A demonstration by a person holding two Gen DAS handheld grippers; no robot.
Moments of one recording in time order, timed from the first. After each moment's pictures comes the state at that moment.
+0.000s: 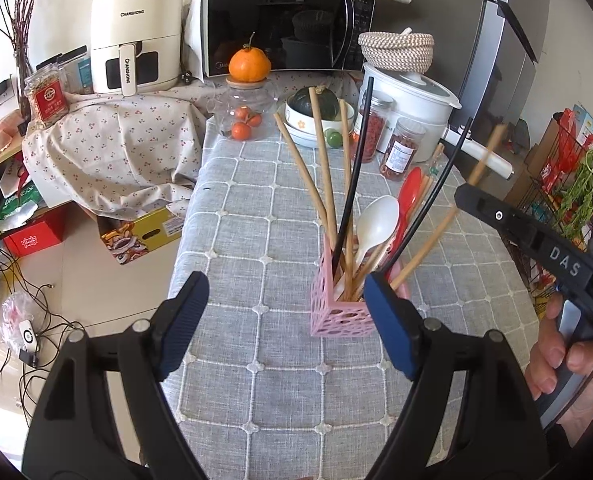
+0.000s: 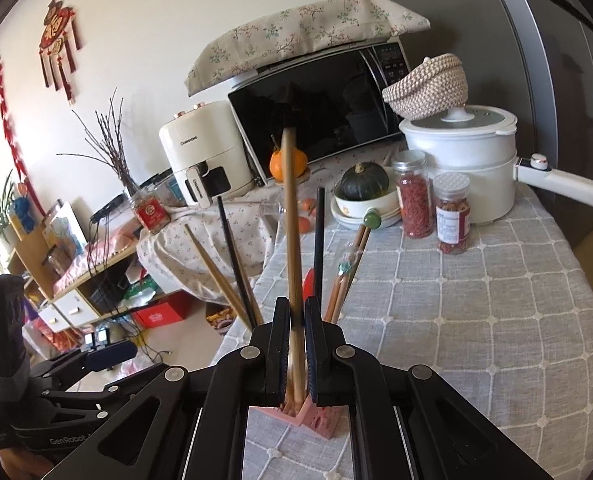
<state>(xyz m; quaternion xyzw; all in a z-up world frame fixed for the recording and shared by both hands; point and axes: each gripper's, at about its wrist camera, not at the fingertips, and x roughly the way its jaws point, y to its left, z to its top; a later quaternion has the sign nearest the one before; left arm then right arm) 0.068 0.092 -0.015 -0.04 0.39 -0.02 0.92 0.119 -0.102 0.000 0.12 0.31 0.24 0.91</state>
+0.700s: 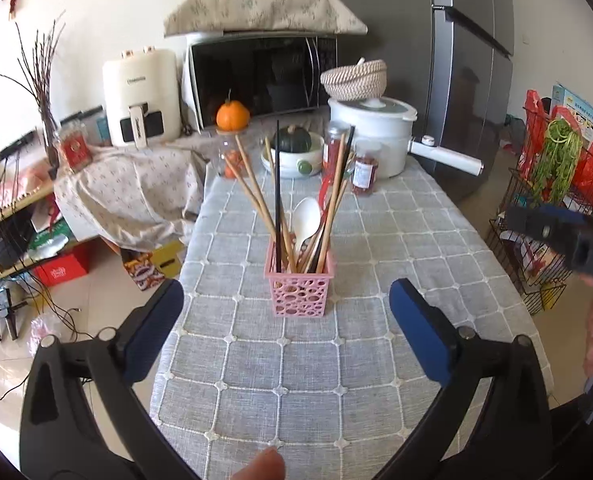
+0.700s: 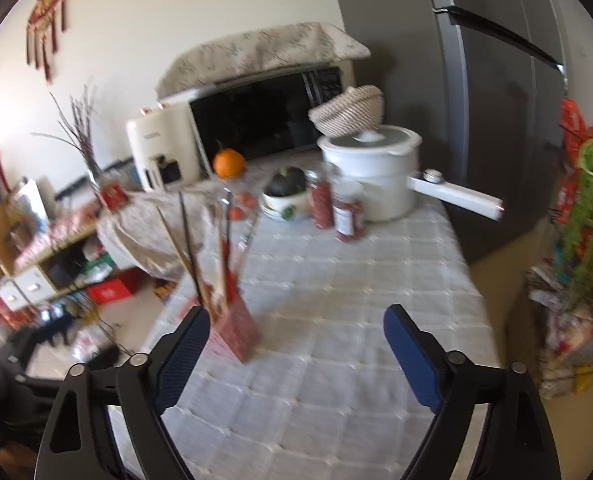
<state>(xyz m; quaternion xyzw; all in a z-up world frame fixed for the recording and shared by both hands) -0.029 0.016 0.025 0.02 0.31 0.01 0.95 0.014 -0.200 0.047 0.03 0.34 0.11 0.93</state>
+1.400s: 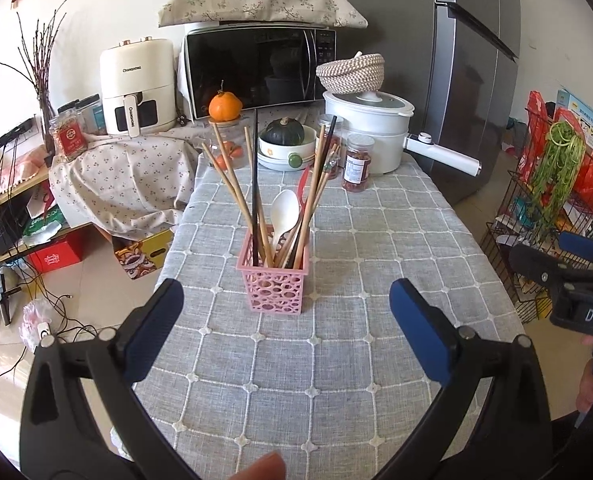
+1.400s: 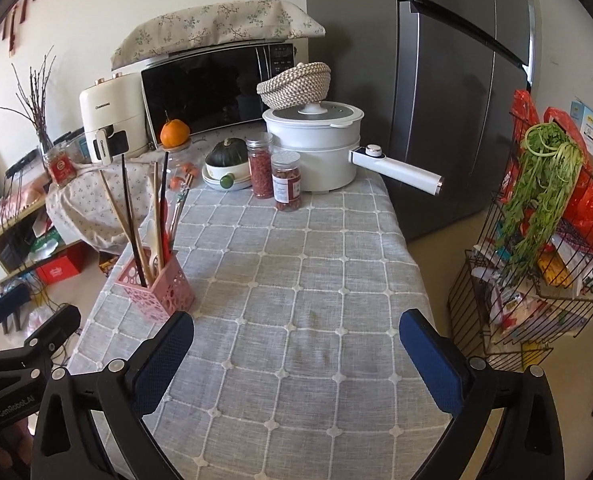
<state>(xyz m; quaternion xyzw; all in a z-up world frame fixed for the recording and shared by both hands) -0.021 -0.006 0.012 0.00 0.33 0.02 0.95 0.009 -0.214 0.035 0.00 0.37 0.05 0.93</state>
